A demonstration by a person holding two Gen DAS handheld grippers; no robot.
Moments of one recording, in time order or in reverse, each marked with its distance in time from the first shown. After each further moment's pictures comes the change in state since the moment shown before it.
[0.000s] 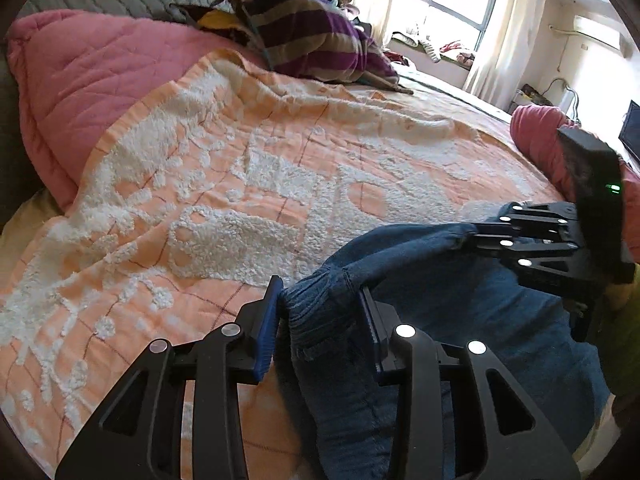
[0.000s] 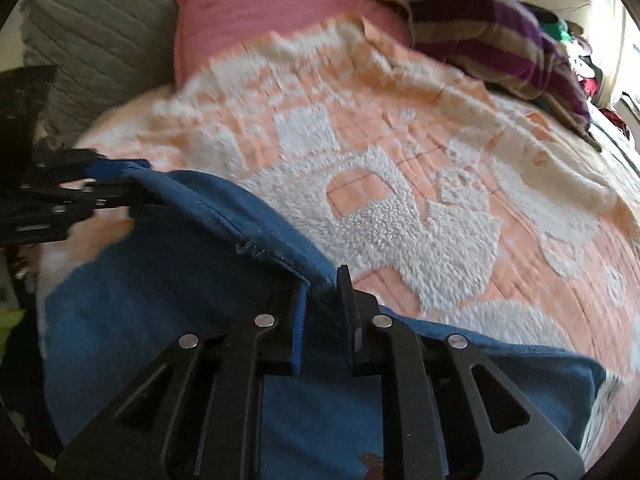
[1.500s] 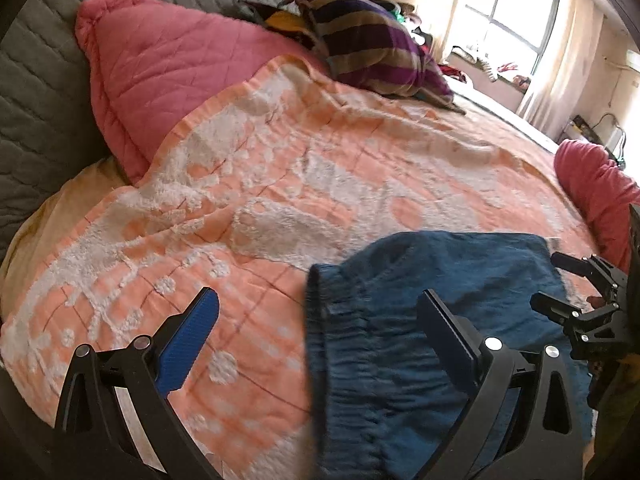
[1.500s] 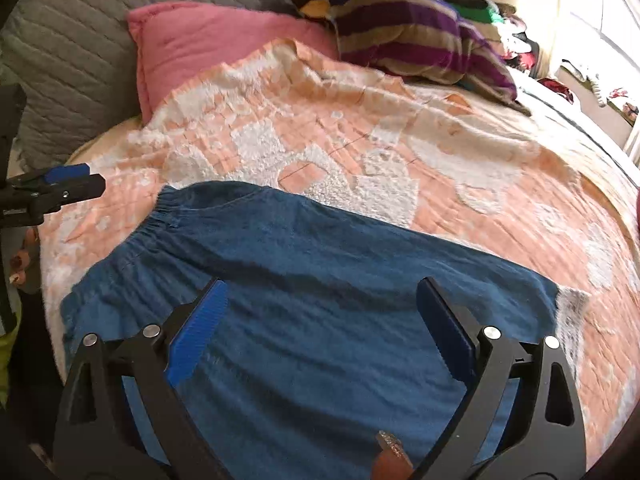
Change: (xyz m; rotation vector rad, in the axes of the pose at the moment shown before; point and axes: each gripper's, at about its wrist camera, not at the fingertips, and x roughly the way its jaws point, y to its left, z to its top) left arm -0.031 0.009 0.004 -0.161 0.024 0.168; right arm -0.031 -0.014 -0.019 0.139 0.009 -0.152
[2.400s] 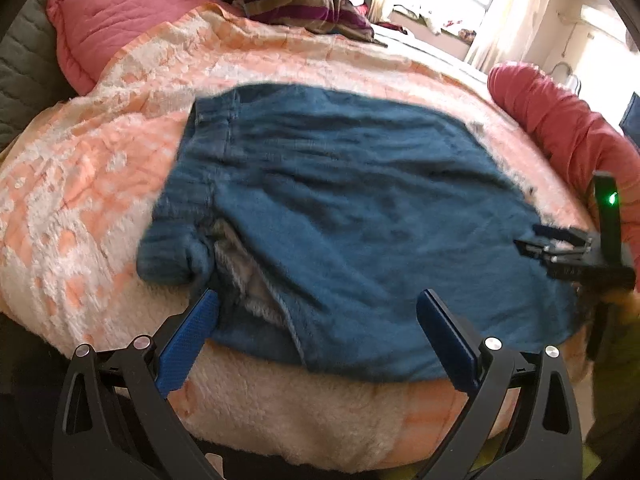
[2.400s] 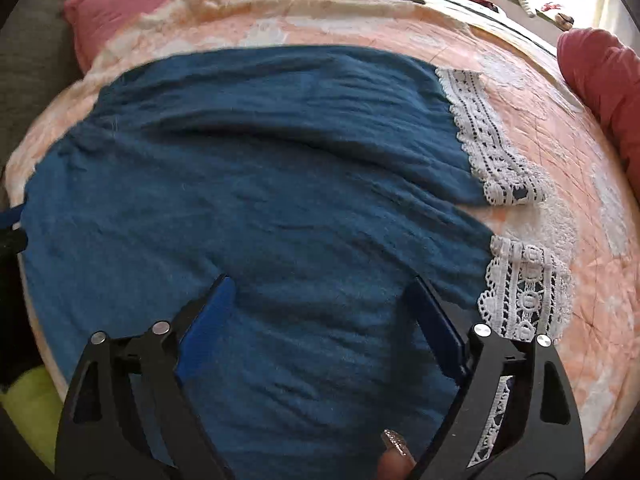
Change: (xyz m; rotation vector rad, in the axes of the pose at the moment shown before) left arm -0.056 -0.080 -0.157 0.111 0.092 -0.154; right arm -0.084 -0.064 -0.185 0.247 0.133 -0.150
